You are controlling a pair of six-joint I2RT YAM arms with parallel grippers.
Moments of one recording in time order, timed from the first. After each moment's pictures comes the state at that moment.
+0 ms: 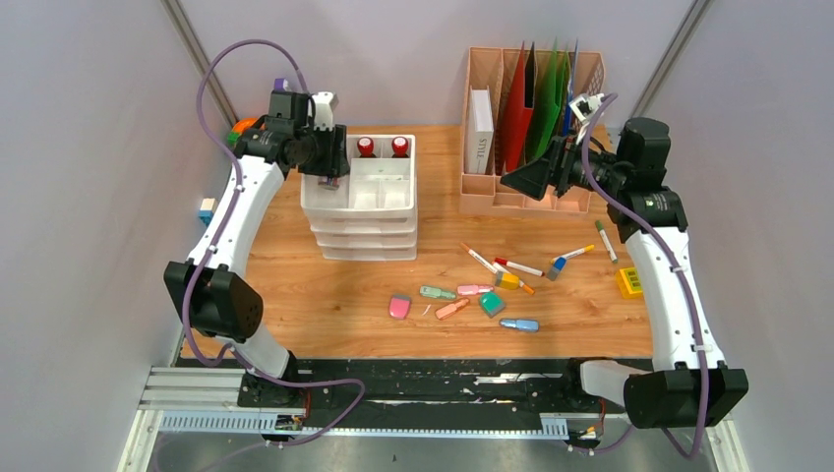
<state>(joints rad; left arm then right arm) -0.19 1.63 1.72 -0.87 0.18 -0.07 0.03 1.21 1.35 -0.43 -0.98 0.30</state>
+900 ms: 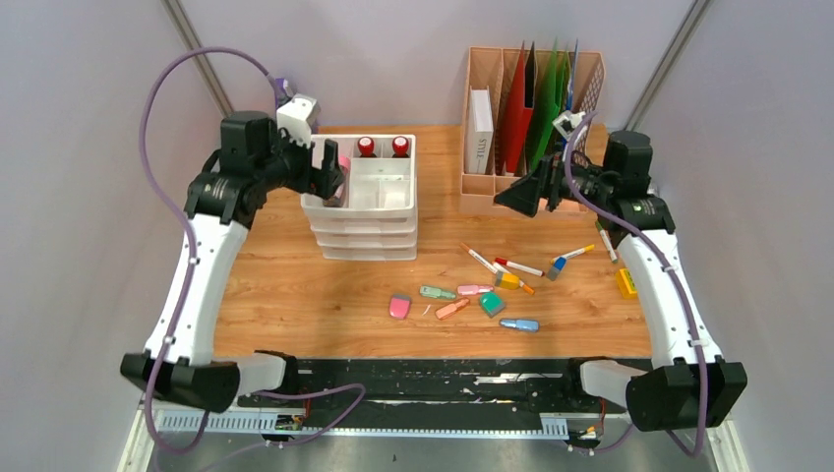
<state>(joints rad) -0.19 1.32 1.62 -0.84 0.25 0.06 0.04 1.19 1.26 -0.42 -1.01 0.21</state>
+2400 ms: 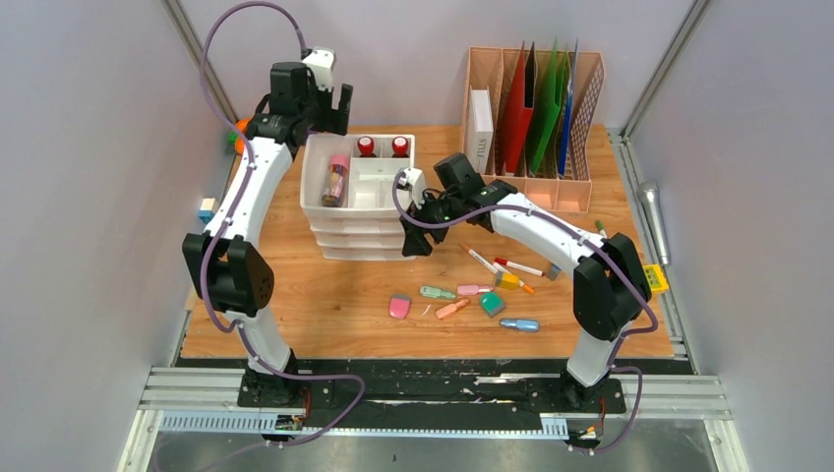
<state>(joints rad) -0.16 1.78 1.86 -0.49 0.02 0.11 0.68 1.76 1.43 -0.50 -0.61 -0.21</state>
